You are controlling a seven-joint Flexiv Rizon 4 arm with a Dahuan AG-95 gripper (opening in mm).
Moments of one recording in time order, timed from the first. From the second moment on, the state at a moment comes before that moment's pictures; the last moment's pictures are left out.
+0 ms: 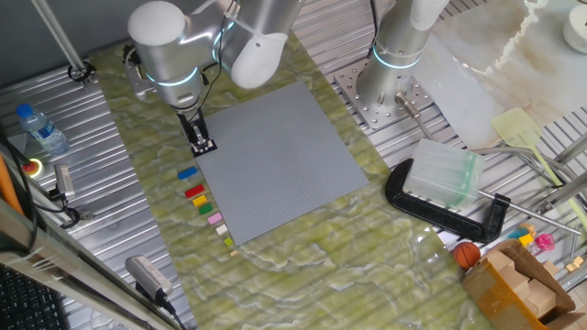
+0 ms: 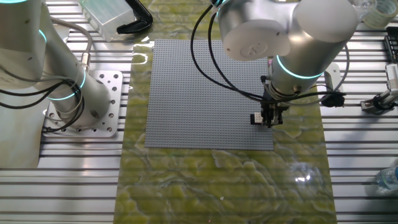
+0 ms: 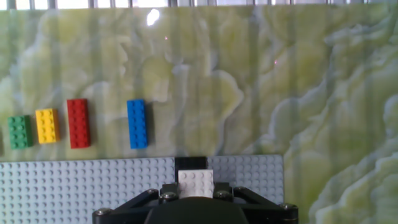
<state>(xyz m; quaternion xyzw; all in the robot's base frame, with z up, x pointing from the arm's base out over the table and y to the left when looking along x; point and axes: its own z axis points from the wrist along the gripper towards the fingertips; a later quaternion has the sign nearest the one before) 0.553 -0.056 0.029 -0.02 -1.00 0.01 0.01</state>
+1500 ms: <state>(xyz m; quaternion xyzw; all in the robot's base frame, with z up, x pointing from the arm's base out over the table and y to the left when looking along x) 0.562 -0.057 0.014 -0.02 -1.00 0.00 0.01</state>
